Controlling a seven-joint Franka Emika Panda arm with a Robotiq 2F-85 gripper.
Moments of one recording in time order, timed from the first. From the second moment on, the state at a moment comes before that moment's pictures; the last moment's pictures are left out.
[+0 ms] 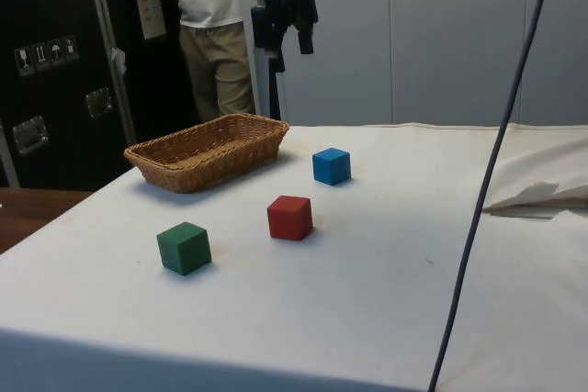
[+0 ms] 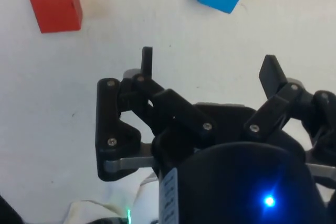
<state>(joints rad) 0.03 0.04 -0.18 -2.16 -0.14 2.20 0.15</state>
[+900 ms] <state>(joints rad) 0.02 0.08 -0.27 -2.29 -0.11 2.39 0.11</state>
